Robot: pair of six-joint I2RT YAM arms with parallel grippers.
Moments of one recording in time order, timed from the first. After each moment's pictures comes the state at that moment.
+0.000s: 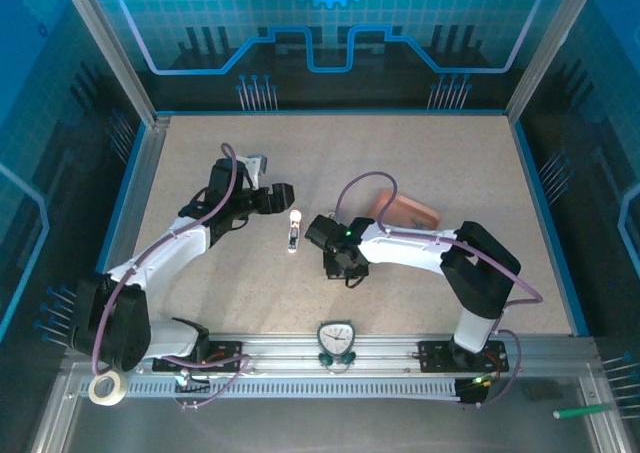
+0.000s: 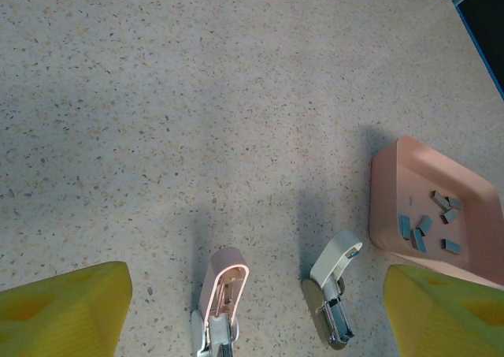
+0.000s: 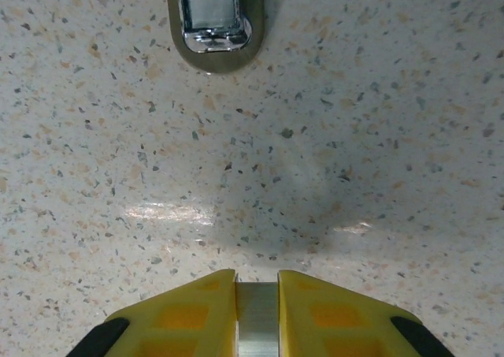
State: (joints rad) left arm -0.29 1.32 0.85 -0.16 0.26 -0.40; right arm 0.96 1.76 1.13 -0.77 0.10 0.94
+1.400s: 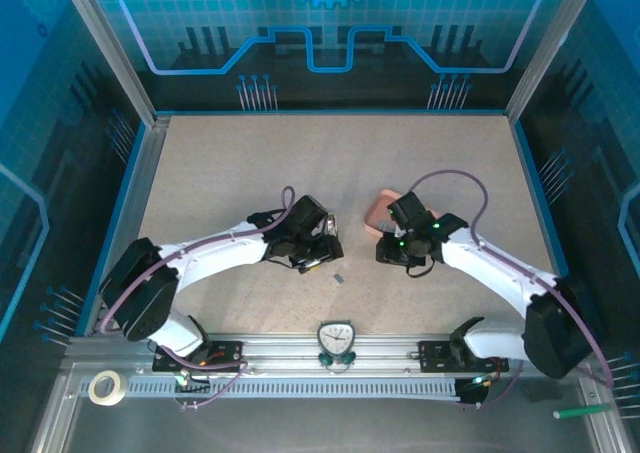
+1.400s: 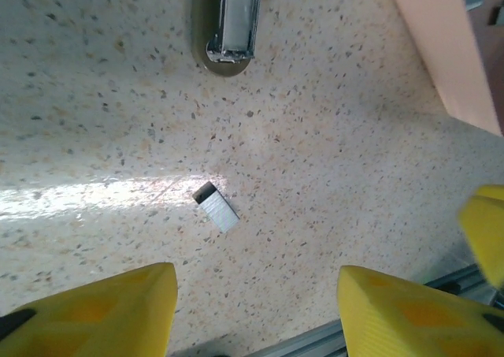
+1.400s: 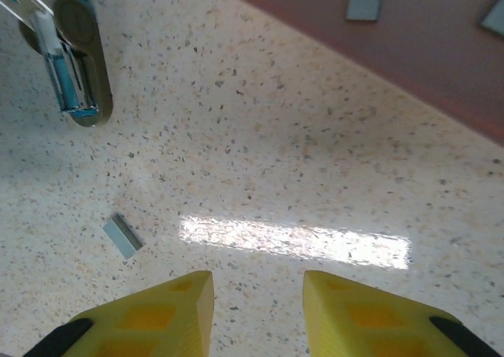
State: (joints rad) left arm -0.78 1.55 0.98 -0.51 0.25 -1.13; right arm 0.53 1.24 0.81 -0.74 -0.12 0.65
